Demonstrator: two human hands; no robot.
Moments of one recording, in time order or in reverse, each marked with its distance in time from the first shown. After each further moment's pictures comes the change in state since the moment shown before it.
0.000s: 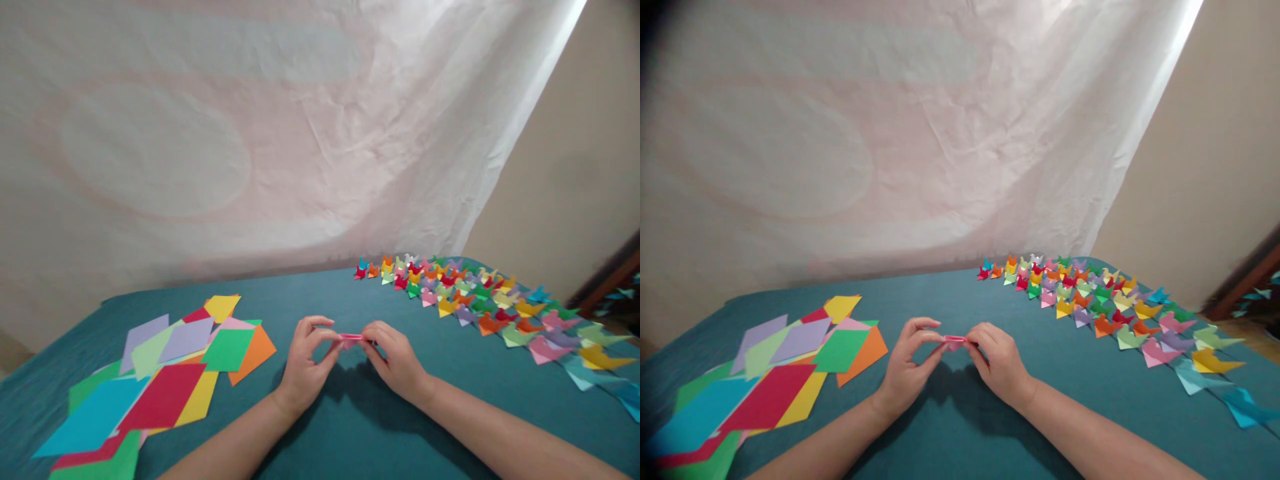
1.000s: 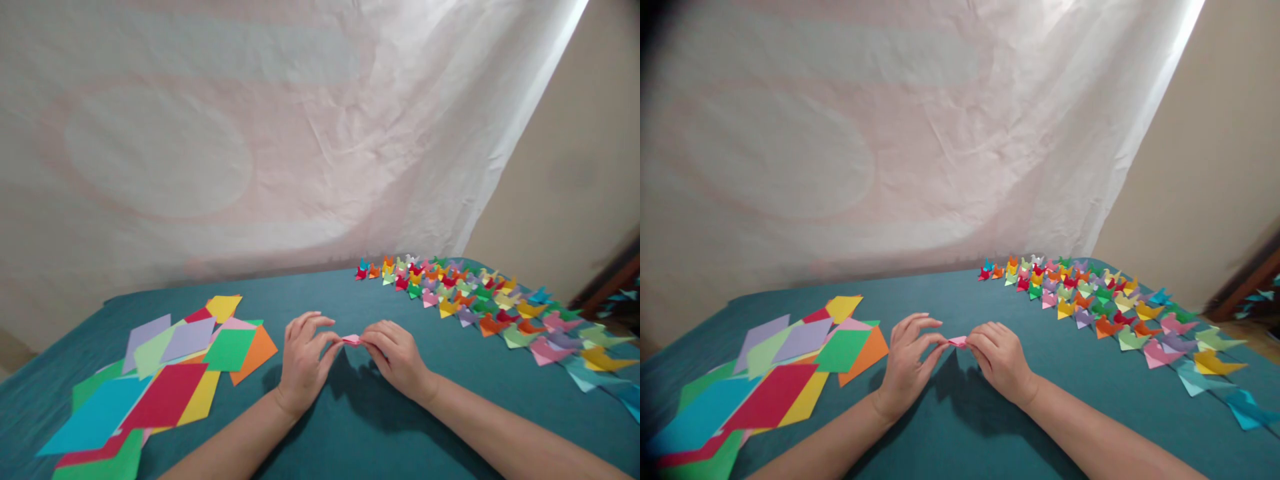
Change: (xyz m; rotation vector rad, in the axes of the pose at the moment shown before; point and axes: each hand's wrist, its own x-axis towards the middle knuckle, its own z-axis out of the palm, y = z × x) left_hand 0.003 0.004 -0.008 0.460 -0.024 0.143; right_hand 0.001 0.005 -0.005 -0.191 -0.005 -0.140
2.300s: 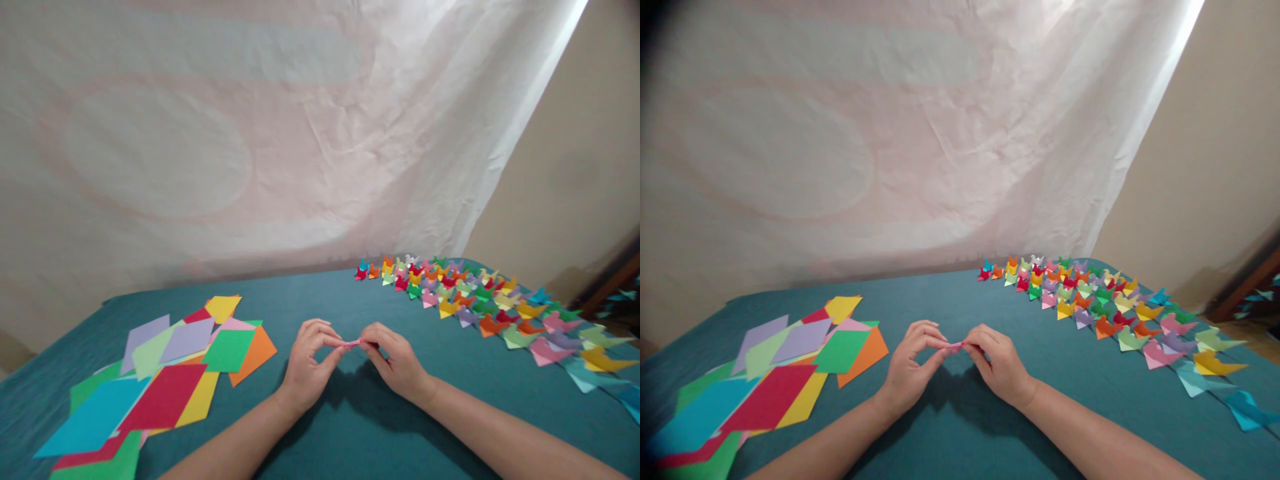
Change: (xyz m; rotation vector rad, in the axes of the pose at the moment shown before) left_hand 0.000 0.000 0.009 -0.471 0.006 -0.098; right_hand 0.001 -0.006 0.003 0.310 0.011 0.127
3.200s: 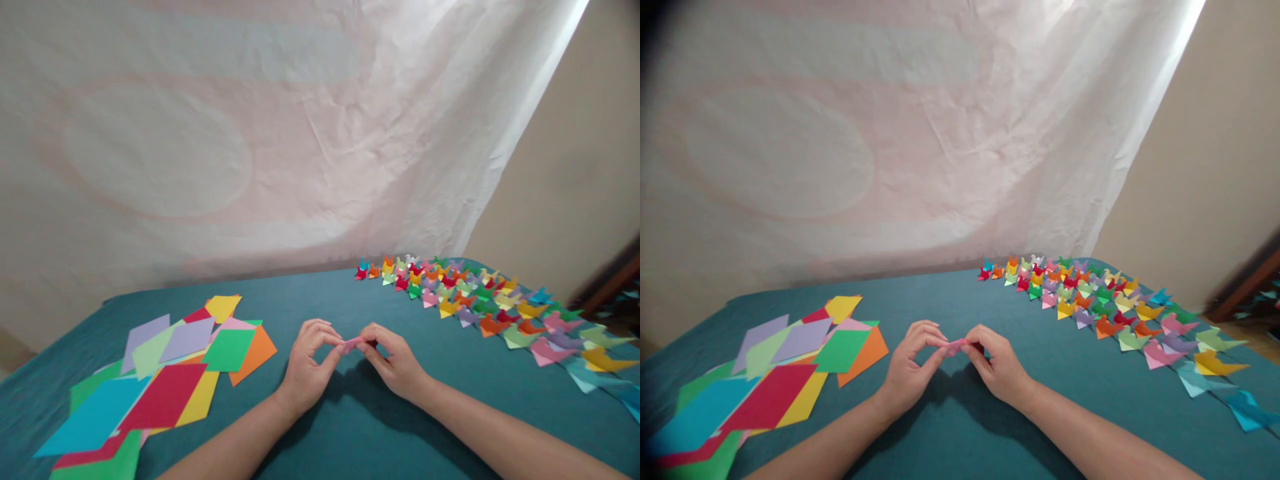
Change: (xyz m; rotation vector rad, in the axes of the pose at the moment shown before) left_hand 0.001 0.004 -0.002 -0.009 -0.013 -0.008; right_hand 0.000 -0.002 0.002 0.093 -0.031 0.121
